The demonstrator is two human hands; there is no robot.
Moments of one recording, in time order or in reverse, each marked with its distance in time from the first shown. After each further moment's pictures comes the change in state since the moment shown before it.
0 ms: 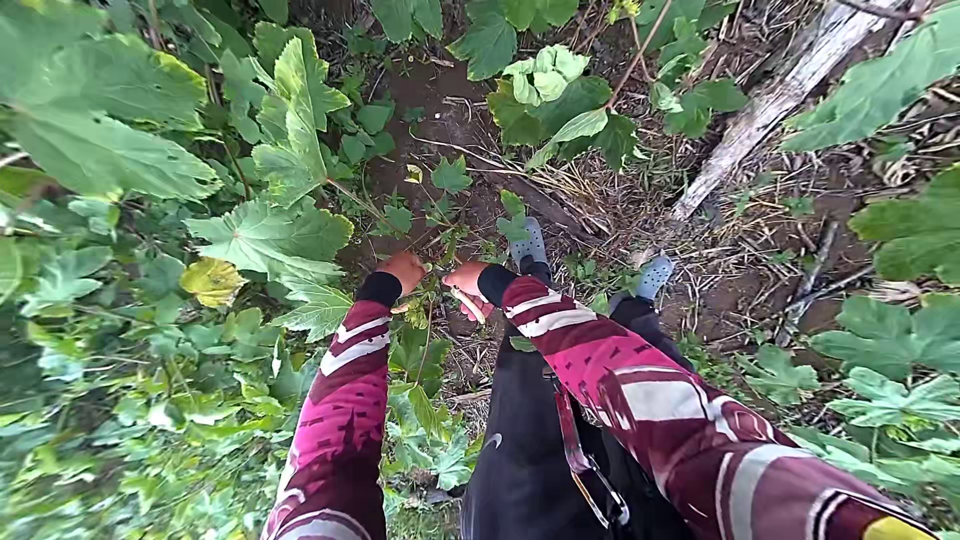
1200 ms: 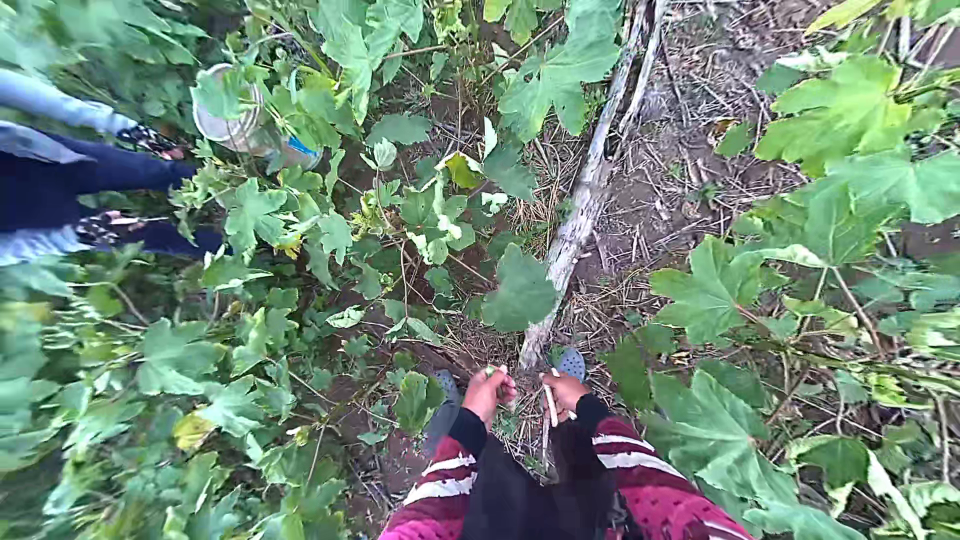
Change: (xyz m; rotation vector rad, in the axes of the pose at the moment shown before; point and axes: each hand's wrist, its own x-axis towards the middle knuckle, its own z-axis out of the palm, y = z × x) left_hand -0.186 0.593 0.157 -1.386 0.147 0.428; right_hand -0.292 0.477 -0.330 0.725 0.374 -0.102
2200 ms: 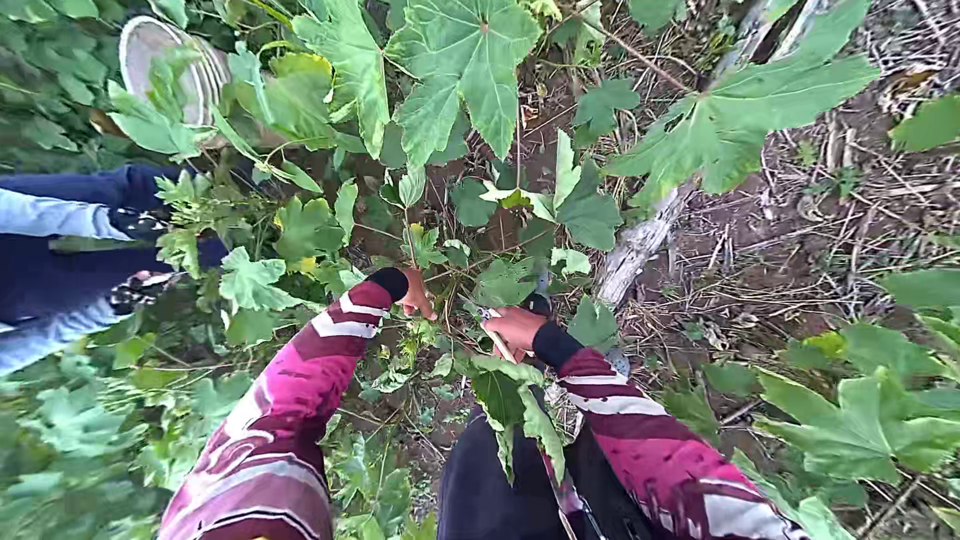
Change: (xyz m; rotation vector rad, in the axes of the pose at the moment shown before) left_hand 0.261 0.474 -0.128 1.826 -0.313 -0.592; right_hand -0.017 -0.457 0.092 -0.336 -0.443 -0.059
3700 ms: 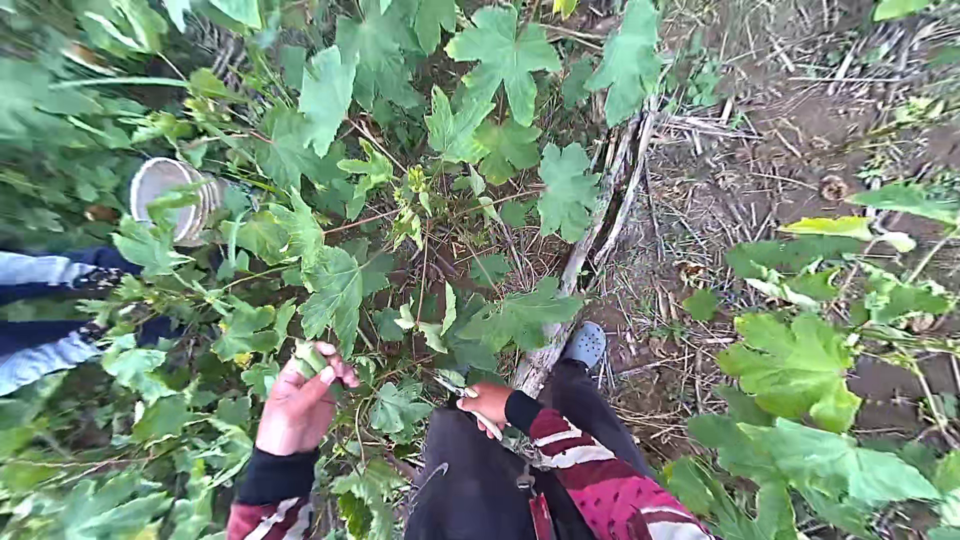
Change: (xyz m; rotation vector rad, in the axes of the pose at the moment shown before) left_hand -0.201 0.152 -0.027 -1.766 0.883 1.214; right_hand -0.102 0.035 -0.226 -0.312 0.008 -0.051
